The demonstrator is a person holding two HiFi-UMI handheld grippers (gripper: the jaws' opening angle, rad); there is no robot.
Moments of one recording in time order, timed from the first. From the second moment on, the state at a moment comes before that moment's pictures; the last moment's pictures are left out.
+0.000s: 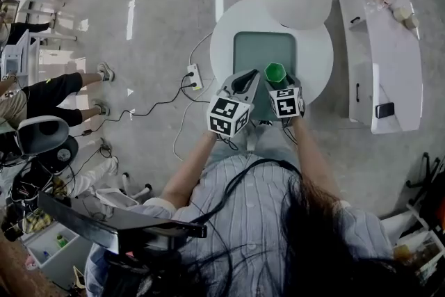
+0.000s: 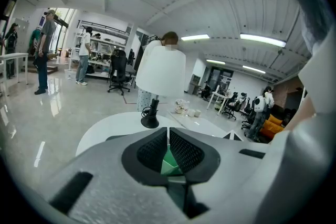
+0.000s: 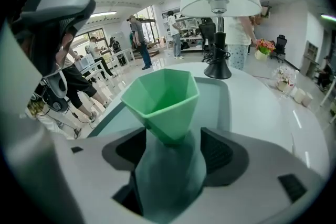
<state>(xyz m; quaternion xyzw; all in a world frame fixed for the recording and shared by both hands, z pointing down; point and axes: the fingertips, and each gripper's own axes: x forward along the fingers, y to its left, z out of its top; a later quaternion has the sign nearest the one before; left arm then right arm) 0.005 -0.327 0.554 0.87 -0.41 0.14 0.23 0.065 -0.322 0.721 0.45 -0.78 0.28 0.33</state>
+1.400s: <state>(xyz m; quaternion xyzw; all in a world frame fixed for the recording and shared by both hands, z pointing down) -0.022 -0.307 0.551 0.84 -0.47 0.15 0.23 0.050 -0.325 0.709 0.42 -0.81 0.21 0.35</state>
